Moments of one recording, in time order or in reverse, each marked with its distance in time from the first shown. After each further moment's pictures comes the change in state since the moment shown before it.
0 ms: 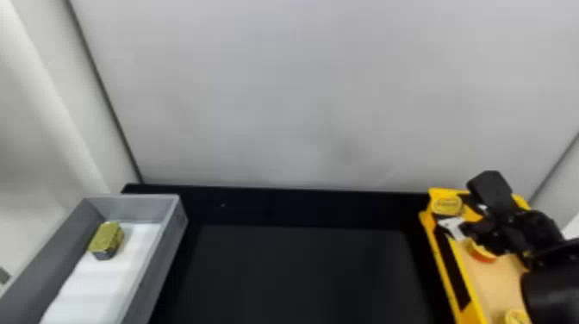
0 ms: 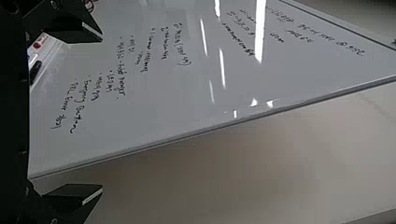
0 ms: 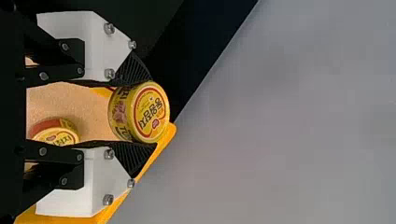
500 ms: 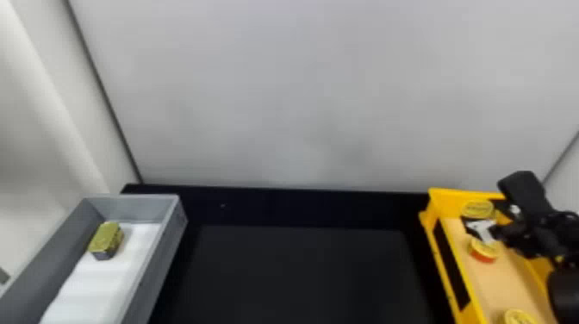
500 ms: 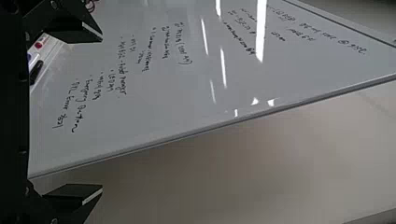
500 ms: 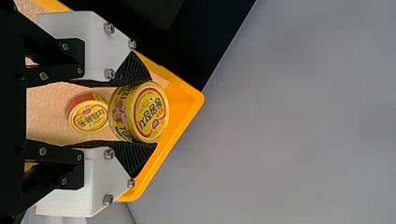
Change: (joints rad) left arm 0.002 0.000 -0.001 0.000 -0.003 0.005 0.000; right arm 0.004 -0.008 -0.100 0.000 0.032 0.034 0.021
